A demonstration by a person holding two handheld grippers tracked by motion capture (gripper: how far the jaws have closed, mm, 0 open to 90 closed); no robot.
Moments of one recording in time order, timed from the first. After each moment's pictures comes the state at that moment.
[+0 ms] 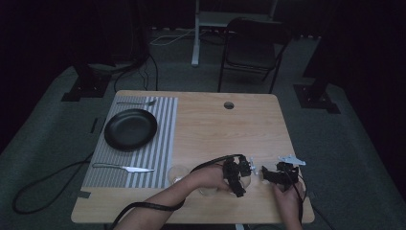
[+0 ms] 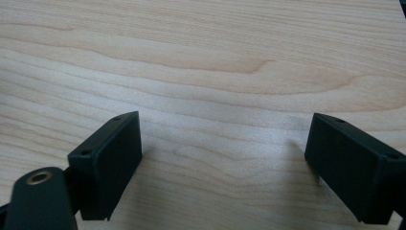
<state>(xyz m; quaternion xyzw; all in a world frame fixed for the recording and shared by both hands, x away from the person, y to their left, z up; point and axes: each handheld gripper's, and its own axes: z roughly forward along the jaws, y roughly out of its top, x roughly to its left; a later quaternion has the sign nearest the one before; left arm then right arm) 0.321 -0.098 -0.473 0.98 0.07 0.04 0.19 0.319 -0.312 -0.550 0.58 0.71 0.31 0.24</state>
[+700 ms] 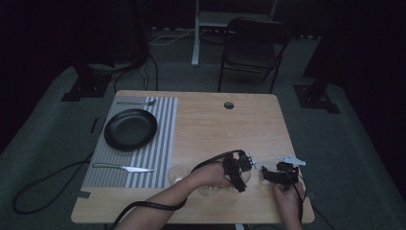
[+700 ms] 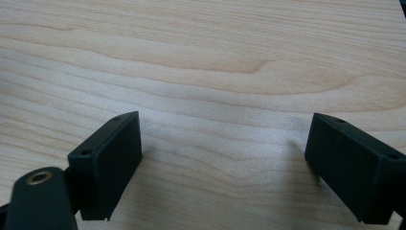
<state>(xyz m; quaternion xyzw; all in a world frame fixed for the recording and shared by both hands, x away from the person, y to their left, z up) 0.331 -0.099 -0.467 0.98 0.10 0.05 0.18 0.319 -0.312 -0.550 0.58 0.71 0.31 0.24</state>
